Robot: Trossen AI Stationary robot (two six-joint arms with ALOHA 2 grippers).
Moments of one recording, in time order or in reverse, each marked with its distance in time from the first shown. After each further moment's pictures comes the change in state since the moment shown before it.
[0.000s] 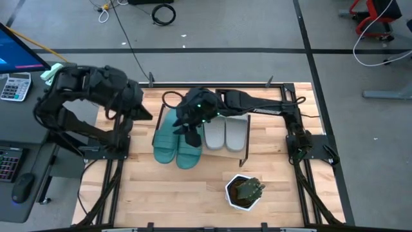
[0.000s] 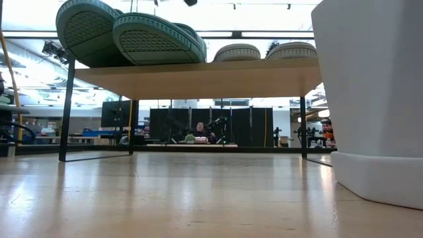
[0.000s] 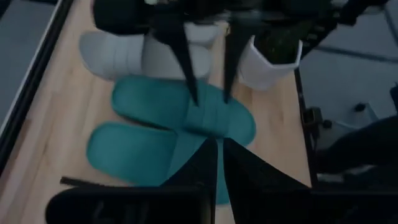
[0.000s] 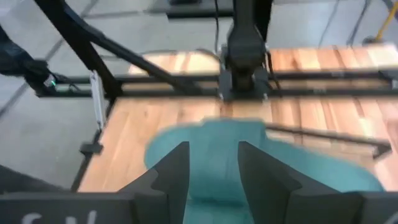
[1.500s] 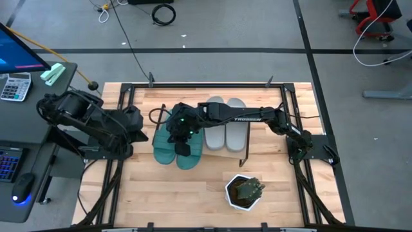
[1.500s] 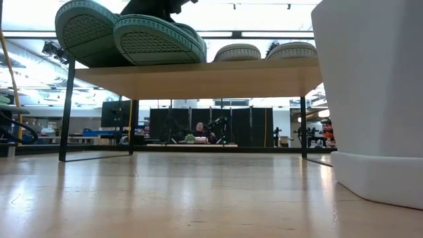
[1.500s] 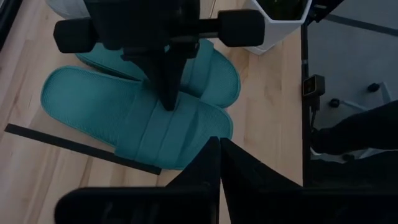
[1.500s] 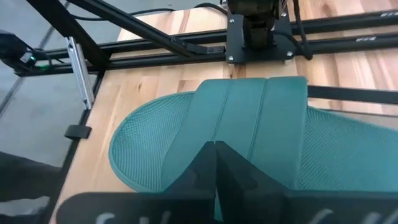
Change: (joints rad) left arm -0.448 -0.040 -0.177 -0.003 -0.303 -0.398; right arm 0.014 0.187 0.000 0.009 -0.015 0.040
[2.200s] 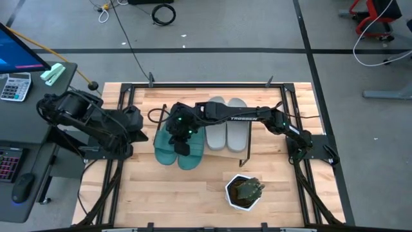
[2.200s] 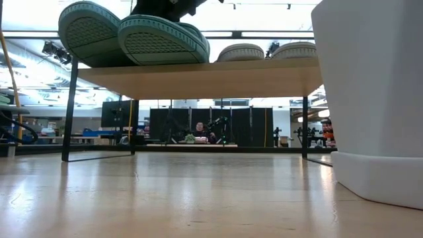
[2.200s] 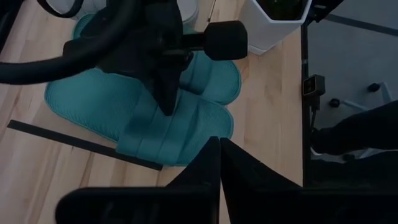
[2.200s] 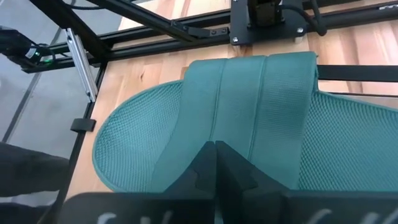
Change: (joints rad) left arm 0.000 0.000 0.000 0.000 0.000 0.003; right arm -0.019 0.052 0.002 -0.051 -0.052 0.020
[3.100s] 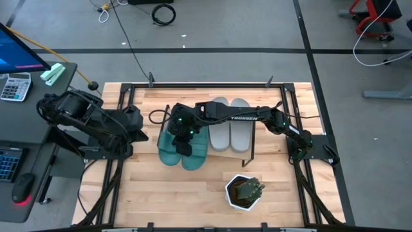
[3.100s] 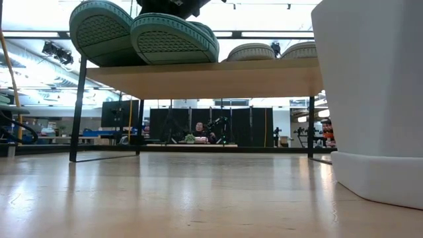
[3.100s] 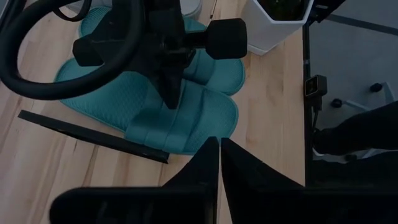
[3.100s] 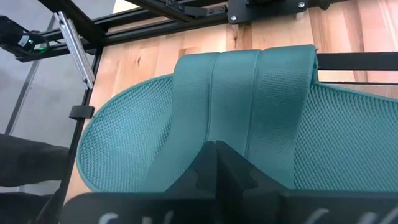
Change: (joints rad) left arm 0.000 0.000 0.000 0.000 -0.007 0.005; right arm -0.004 0.001 -0.002 -0.074 0.006 0.006
